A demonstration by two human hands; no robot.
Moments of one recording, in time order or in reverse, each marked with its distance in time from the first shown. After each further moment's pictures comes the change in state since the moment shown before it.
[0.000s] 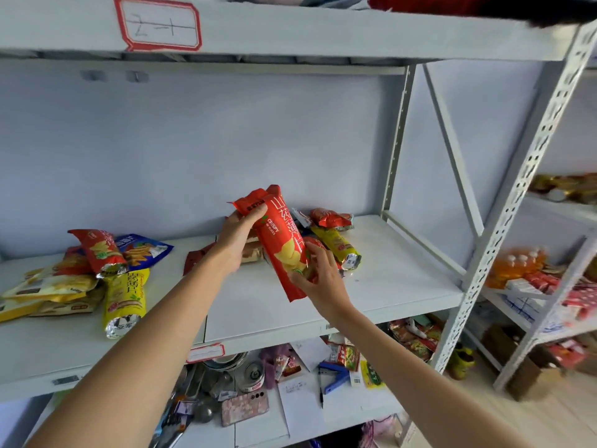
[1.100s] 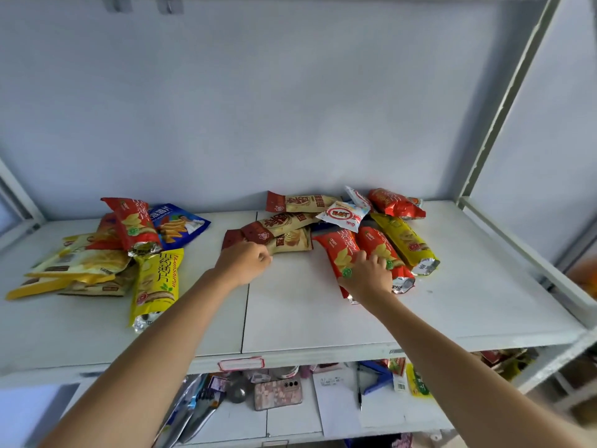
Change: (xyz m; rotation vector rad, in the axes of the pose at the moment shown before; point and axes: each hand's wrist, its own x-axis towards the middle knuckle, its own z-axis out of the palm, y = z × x) left_hand 0.089 -0.085 -0.123 1.429 -0.135 0.072; right_hand 0.132 0.086 0.085 -0.875 -0.186 0.320
